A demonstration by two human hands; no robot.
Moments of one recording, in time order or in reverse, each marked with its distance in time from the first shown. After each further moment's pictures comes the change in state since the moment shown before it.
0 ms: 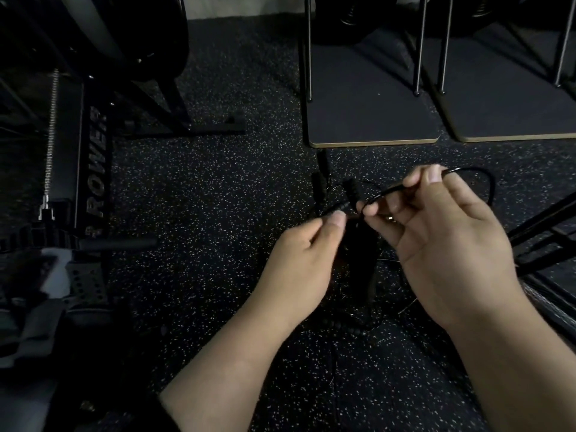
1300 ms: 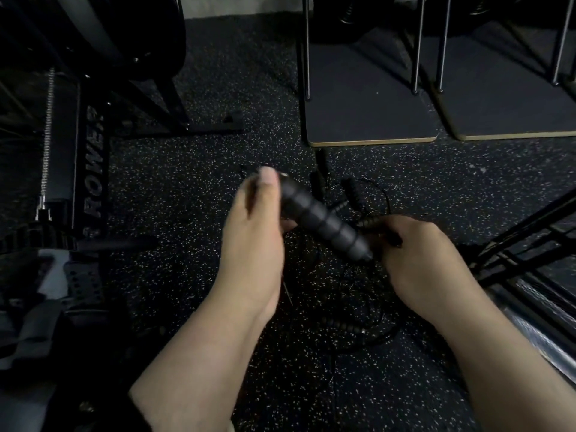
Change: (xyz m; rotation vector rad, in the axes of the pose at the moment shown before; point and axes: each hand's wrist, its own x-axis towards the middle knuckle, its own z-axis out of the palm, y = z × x) left_hand 0.005 0.015 -0.018 -0.453 0.364 0.039; right_hand 0.000 0.014 -0.020 -1.271 0.009 0.175
